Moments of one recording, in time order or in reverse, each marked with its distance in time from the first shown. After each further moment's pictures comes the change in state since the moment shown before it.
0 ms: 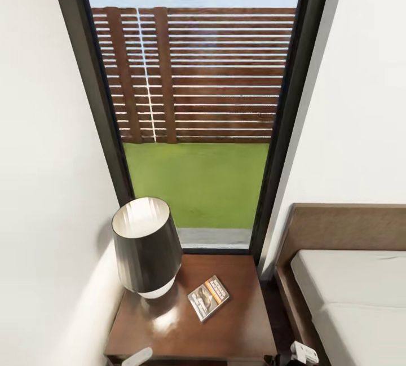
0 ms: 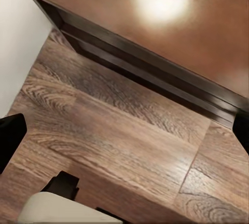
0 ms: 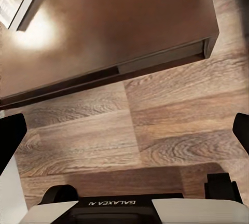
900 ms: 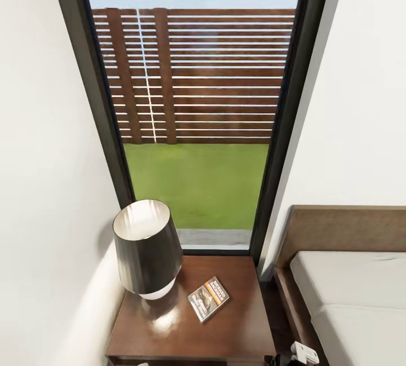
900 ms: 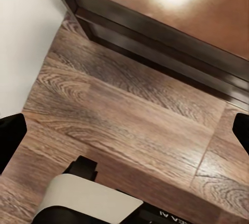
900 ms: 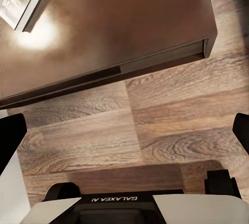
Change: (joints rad) left arm 0.048 0.012 0.003 0.000 -0.041 0.003 0.003; right arm 0.001 -0.001 -0.001 0.000 -0.002 0.001 0.001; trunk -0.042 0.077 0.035
